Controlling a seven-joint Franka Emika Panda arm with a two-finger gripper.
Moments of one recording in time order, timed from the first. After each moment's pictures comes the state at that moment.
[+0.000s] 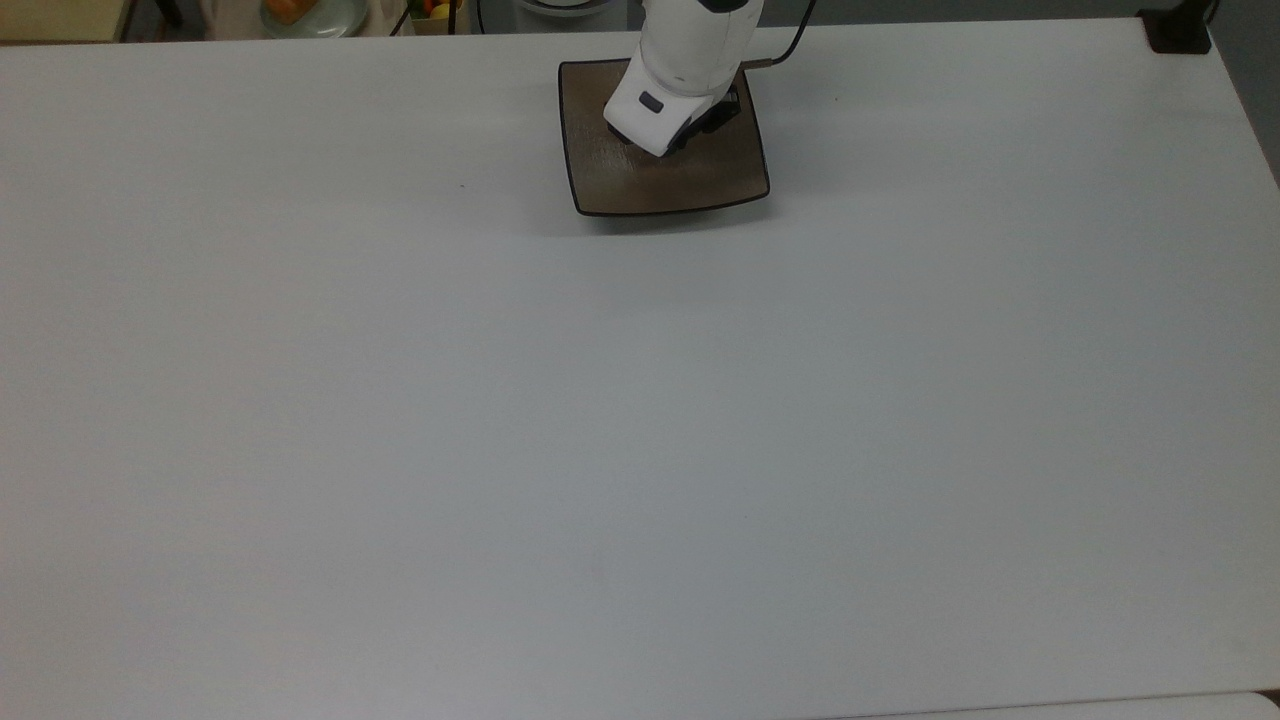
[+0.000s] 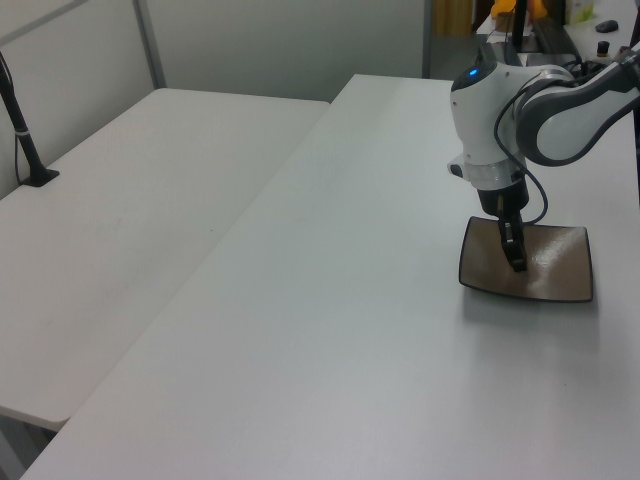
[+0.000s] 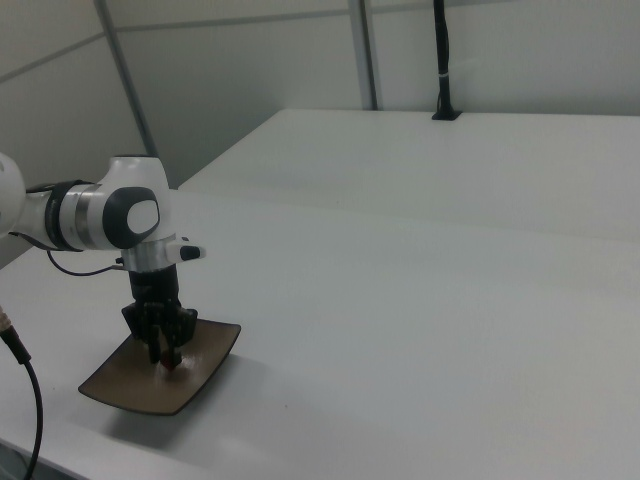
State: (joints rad) arm 0.28 0.09 0.08 -2.16 0.00 1.95 0.10
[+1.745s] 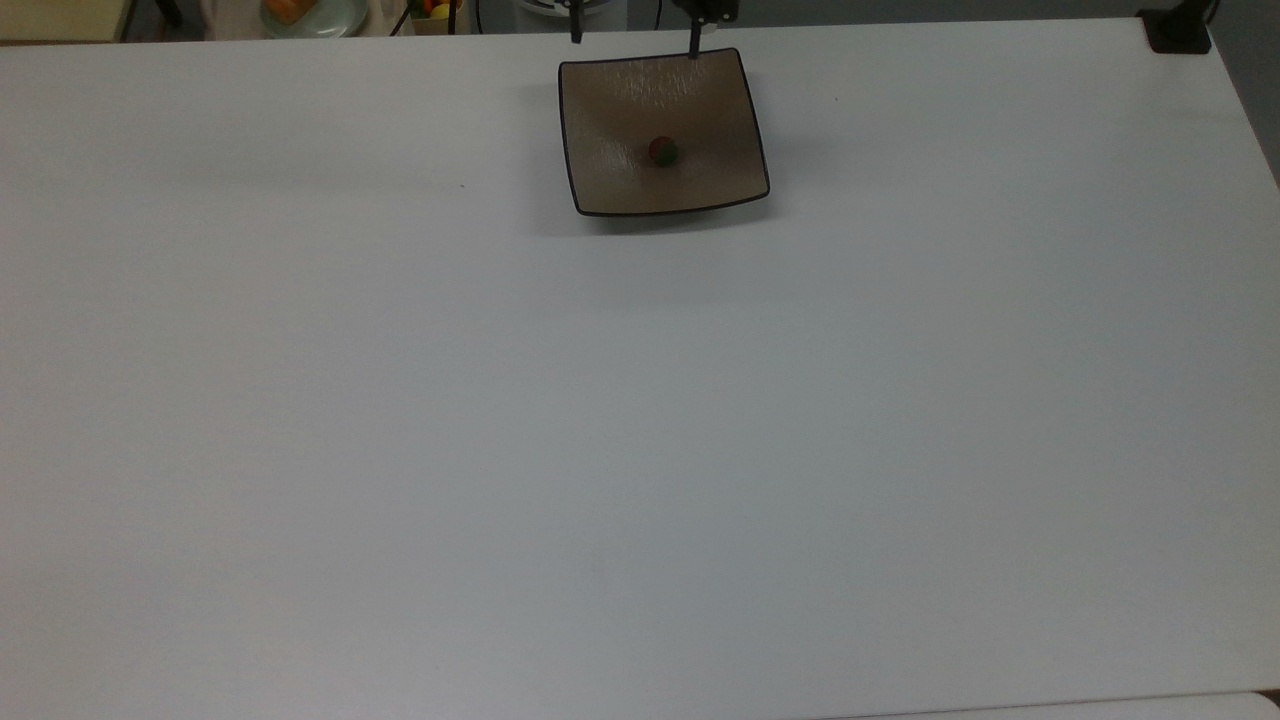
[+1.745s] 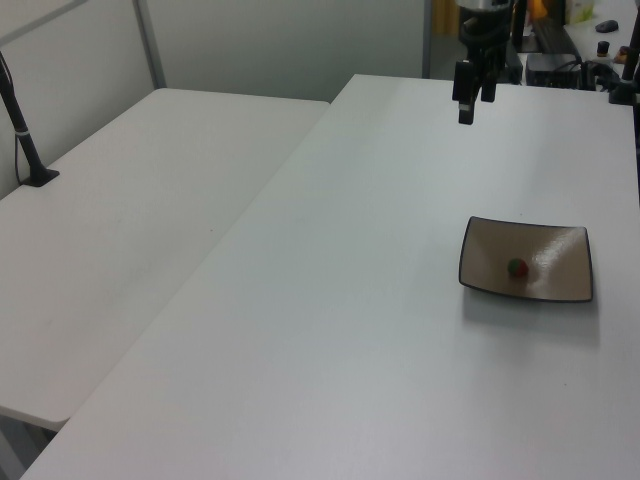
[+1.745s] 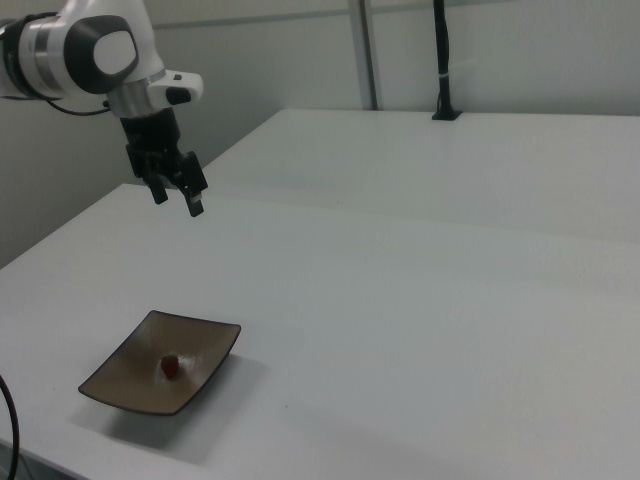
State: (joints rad) arm 0.28 -0.01 -0.03 -1.68 -0.01 1.67 0.33
